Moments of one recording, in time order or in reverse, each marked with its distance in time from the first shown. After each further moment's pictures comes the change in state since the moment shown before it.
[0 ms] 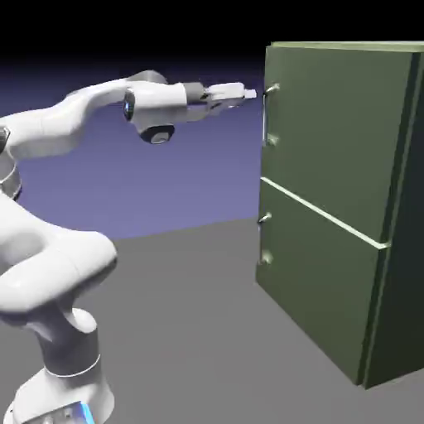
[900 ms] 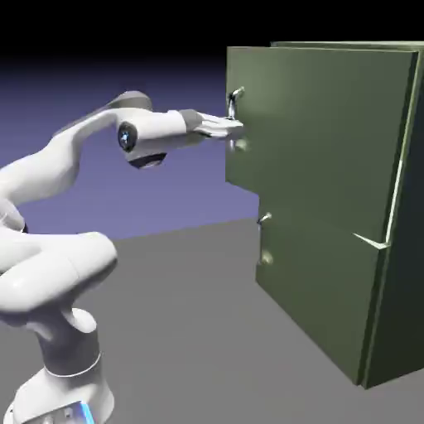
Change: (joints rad) arm 0.148 -0.386 -0.203 -0.425 0.249 -0.641 0.013
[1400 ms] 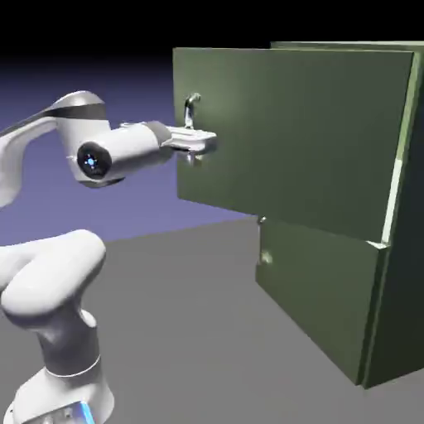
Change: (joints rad) arm 0.270 -0.090 -0.511 -0.384 -0.340 -0.418 -0.183
